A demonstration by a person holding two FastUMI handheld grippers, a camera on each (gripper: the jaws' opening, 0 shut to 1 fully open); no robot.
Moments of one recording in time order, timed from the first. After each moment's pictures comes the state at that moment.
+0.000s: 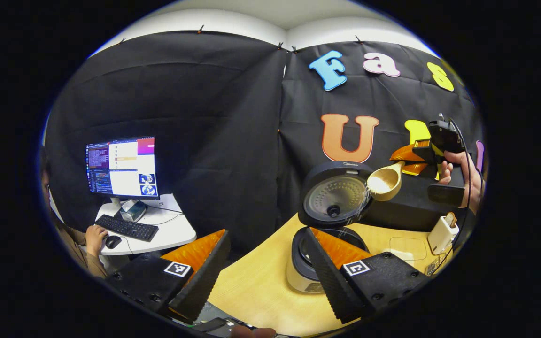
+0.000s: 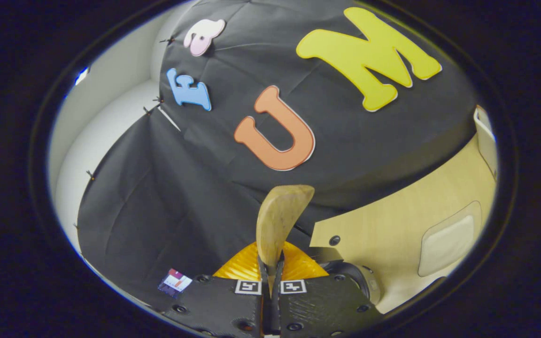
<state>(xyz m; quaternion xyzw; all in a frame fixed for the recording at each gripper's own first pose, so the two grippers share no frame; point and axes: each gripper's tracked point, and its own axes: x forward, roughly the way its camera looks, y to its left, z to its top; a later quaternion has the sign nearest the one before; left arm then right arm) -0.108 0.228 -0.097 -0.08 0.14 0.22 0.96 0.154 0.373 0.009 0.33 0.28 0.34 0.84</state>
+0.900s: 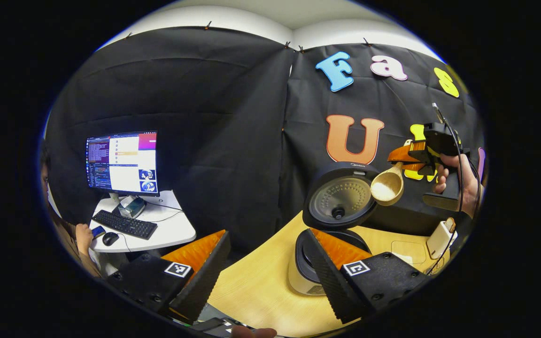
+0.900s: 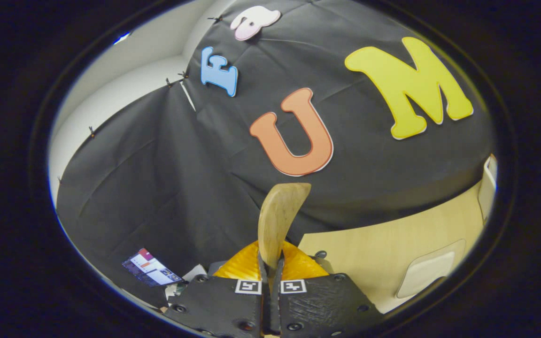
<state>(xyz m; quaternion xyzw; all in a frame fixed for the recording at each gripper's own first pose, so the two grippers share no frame) -0.102 0.237 -0.096 -0.09 0.13 0.22 0.96 0.163 0.393 0.019 0.22 0.22 0.35 0.88</state>
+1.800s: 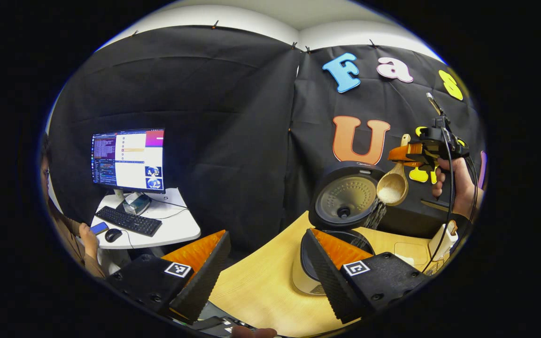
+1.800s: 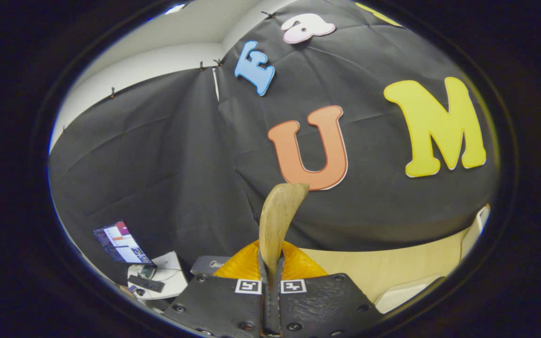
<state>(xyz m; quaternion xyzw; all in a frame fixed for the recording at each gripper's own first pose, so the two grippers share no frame) -0.112 0.248 -0.104 -0.10 0.13 0.24 0.96 0.164 0.411 0.024 0.11 0.15 0.36 0.92</state>
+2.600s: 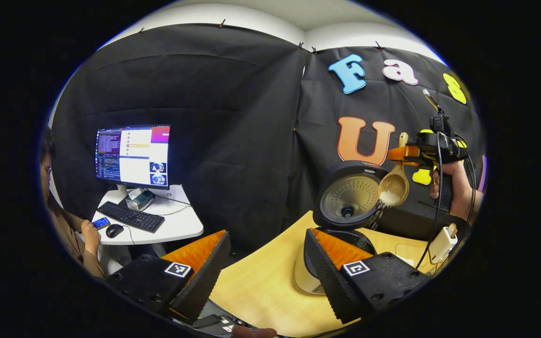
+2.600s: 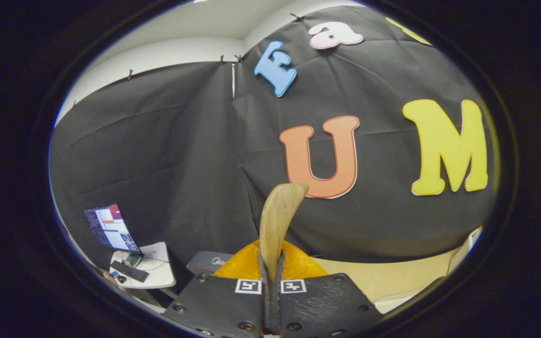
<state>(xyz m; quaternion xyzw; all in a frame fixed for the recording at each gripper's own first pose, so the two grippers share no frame) -0.121 0.256 -0.110 -0.11 0.13 0.25 0.95 0.160 0.426 0.026 0.05 0.12 0.36 0.92</state>
